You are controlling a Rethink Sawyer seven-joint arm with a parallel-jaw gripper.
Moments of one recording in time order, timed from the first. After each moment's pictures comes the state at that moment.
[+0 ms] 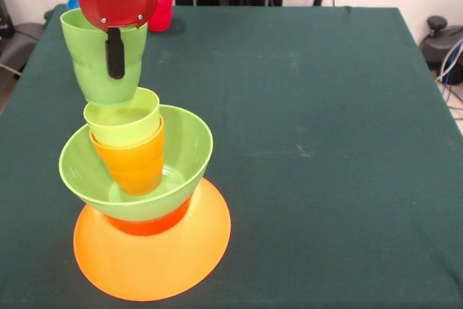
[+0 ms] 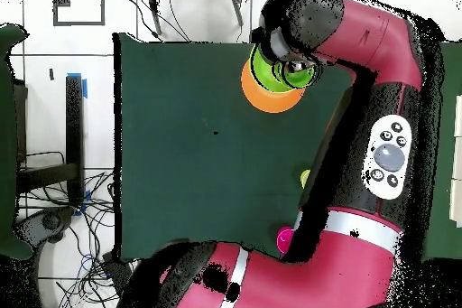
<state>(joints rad) -0.28 -0.40 -0.15 0.79 0.07 1.13 2.60</state>
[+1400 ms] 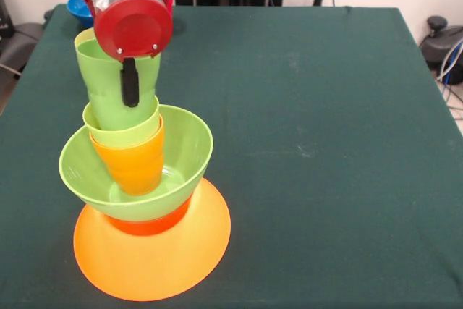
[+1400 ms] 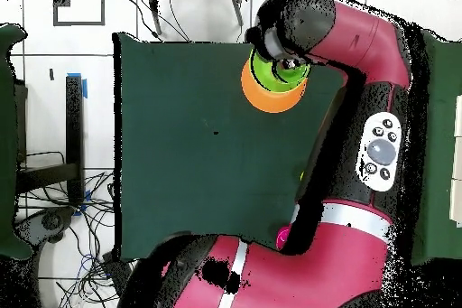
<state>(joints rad) -0.28 -0.37 -0.13 0.80 0.10 1.06 2.60</state>
